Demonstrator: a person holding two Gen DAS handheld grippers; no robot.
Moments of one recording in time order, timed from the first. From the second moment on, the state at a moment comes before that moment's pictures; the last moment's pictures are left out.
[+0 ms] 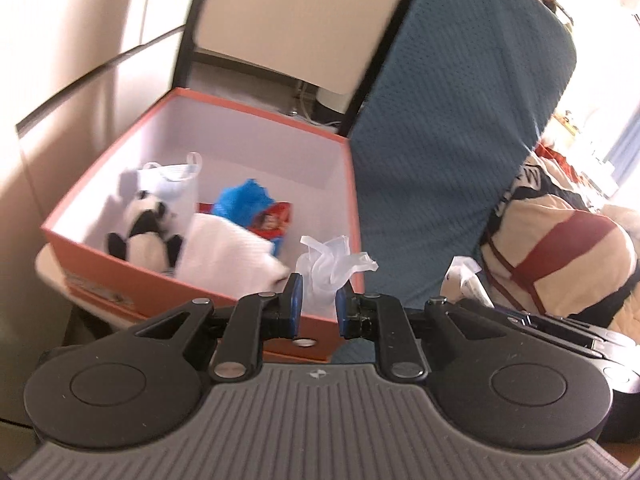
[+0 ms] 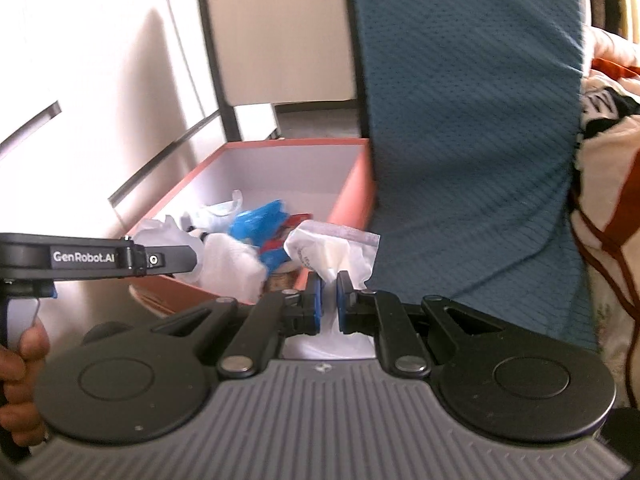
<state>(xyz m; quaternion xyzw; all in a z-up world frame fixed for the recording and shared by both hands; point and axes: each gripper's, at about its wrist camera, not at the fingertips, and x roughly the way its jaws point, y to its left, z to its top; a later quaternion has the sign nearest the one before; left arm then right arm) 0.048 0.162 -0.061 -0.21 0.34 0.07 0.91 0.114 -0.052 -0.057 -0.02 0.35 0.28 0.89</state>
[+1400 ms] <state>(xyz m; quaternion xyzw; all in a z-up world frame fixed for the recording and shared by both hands) 0.144 0.300 -0.136 -0.25 0.41 0.07 0.88 0.209 0.104 -0.122 -0.07 0.42 0.27 0.86</state>
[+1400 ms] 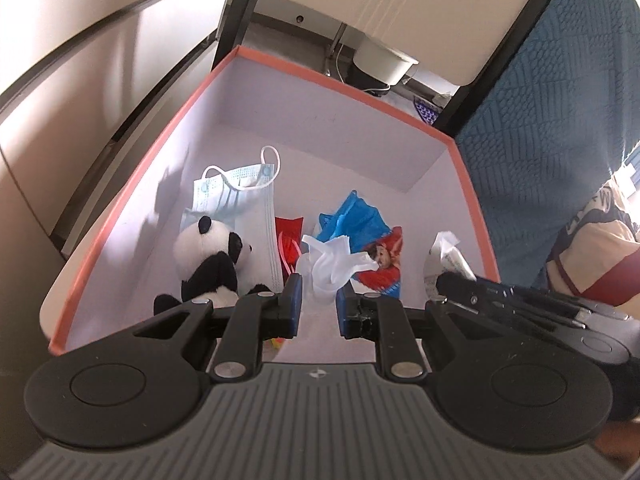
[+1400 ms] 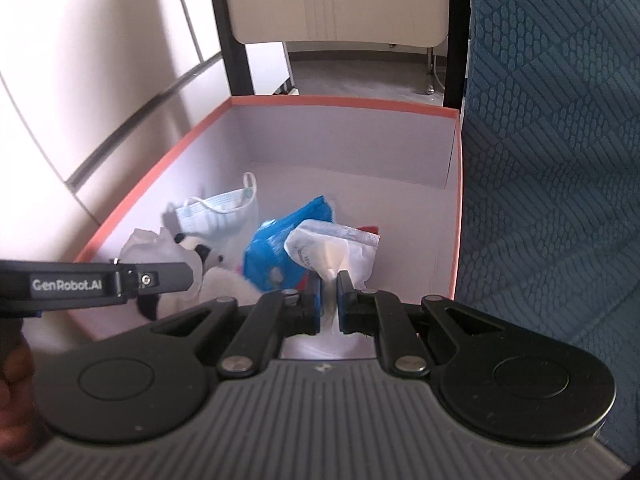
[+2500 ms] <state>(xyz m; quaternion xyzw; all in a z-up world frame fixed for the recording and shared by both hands) 0.075 0.281 -0.056 -0.22 0.35 0.12 0.90 0.179 0.094 -0.060 -0.04 0.37 0.30 0.88</state>
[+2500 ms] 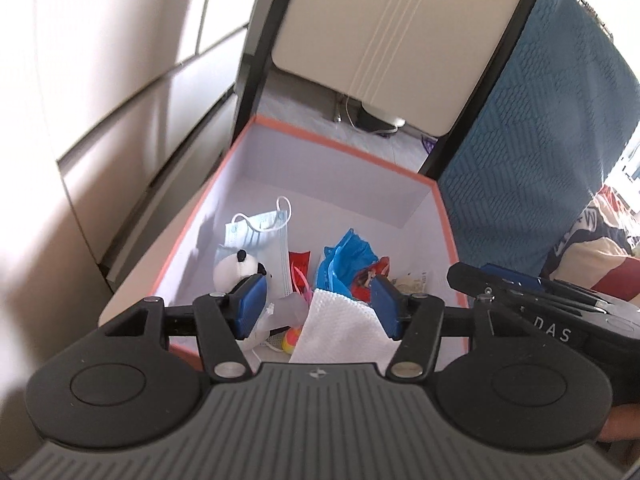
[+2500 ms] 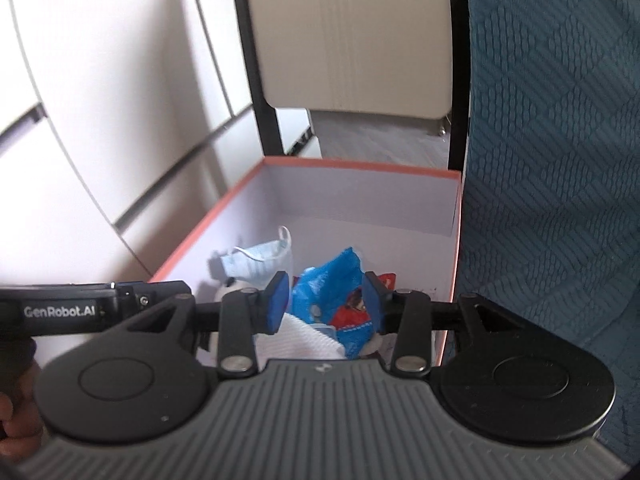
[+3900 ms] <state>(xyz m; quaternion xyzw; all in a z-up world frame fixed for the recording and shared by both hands) -0.054 0.162 0.037 -0.19 0.27 0.12 0.93 0.052 -0.022 0.019 -0.02 0.30 0.30 0.90</state>
